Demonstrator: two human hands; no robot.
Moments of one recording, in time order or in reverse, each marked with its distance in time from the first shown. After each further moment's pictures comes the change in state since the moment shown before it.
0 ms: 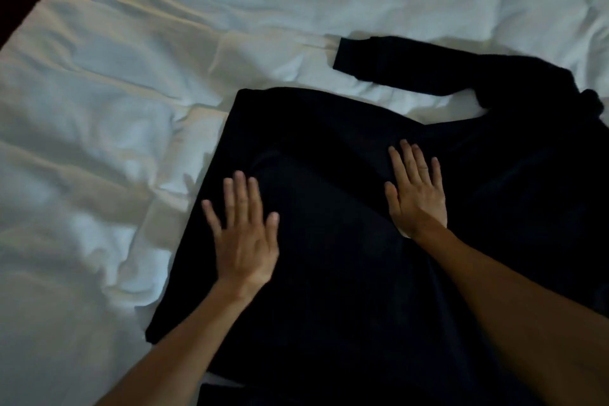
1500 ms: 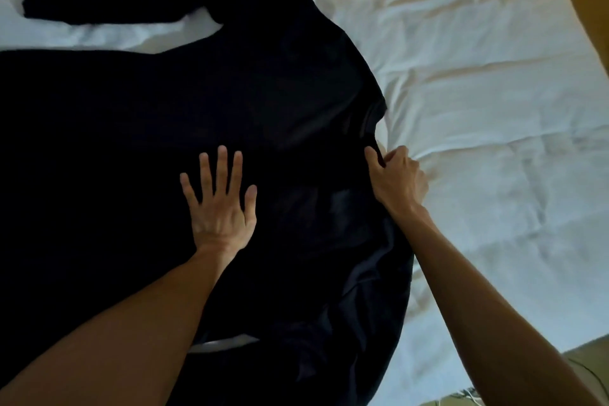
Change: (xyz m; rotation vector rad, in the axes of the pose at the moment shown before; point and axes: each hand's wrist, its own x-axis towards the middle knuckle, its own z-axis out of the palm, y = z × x) left_hand -0.087 0.262 0.058 0.044 -0.252 0.380; right_hand -0.226 0.227 -0.058 0.350 0.016 1.011
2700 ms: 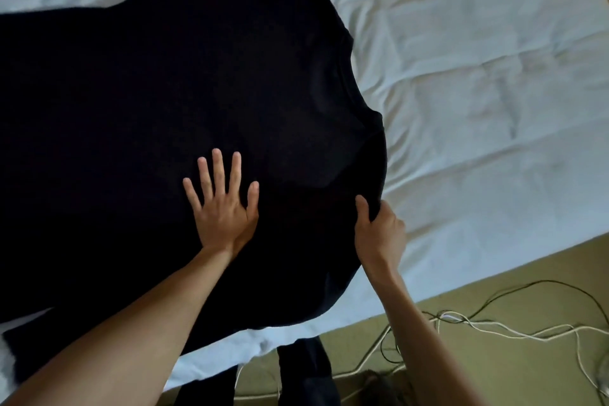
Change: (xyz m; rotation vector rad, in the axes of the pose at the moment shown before) left_hand -0.106 0.023 0.014 -0.104 -0.029 0.042; right_hand -0.181 0.109 0.009 0.255 -0.042 0.231
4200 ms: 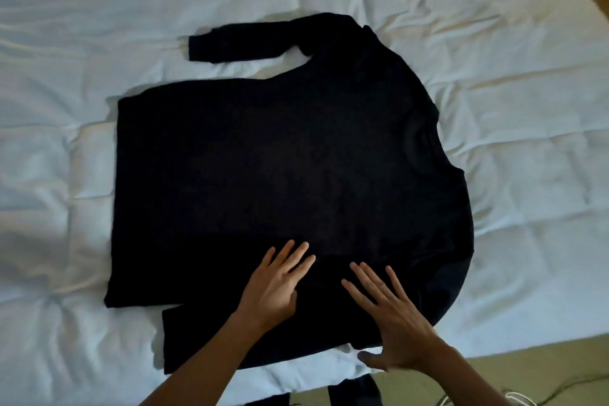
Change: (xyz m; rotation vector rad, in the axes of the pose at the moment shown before) left_hand -0.082 -0.123 -0.082 -0.067 -0.195 0.519; right_hand -0.115 -0.017 0.038 -0.603 -0.502 -1.214
